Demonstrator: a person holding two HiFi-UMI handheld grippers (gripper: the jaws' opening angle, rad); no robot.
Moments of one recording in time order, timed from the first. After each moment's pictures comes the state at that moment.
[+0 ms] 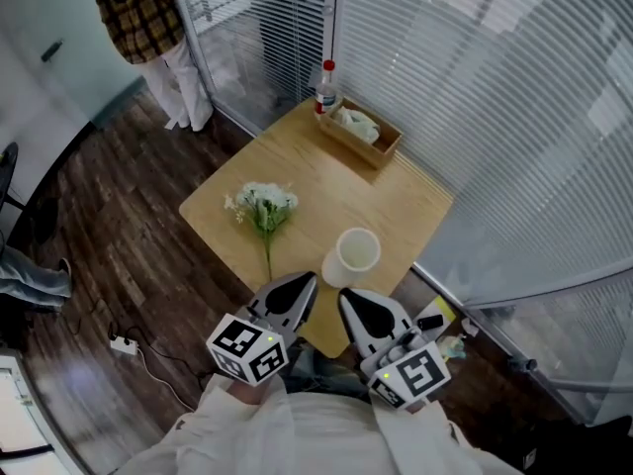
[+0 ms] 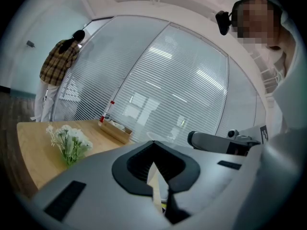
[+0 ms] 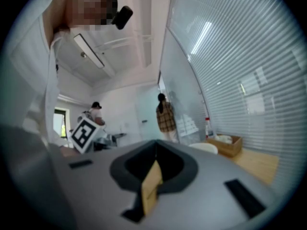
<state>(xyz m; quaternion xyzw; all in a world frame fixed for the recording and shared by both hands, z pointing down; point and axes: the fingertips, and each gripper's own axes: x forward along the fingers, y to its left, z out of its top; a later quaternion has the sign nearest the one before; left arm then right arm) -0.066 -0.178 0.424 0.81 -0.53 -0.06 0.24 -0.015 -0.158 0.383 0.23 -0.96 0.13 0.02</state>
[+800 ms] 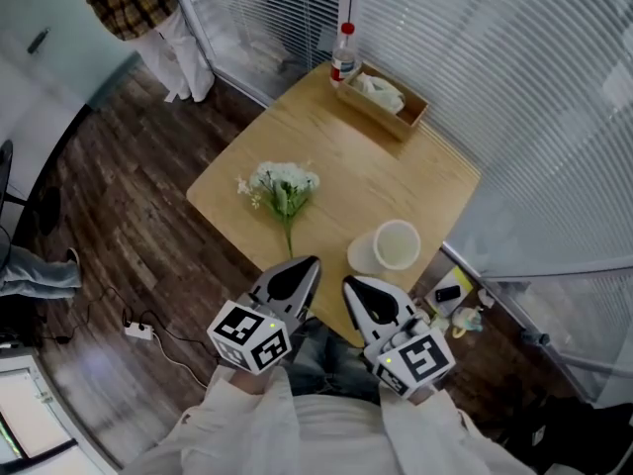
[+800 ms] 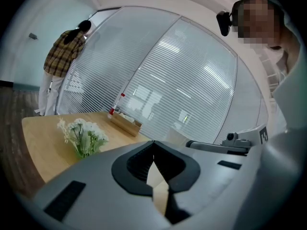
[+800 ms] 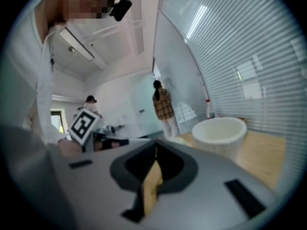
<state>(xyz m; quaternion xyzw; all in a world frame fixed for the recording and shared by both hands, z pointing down) -0.119 -0.185 0.460 0.80 -0.53 -0.04 0.29 -0.066 -0.164 0.434 0.23 -0.95 0.18 0.08</state>
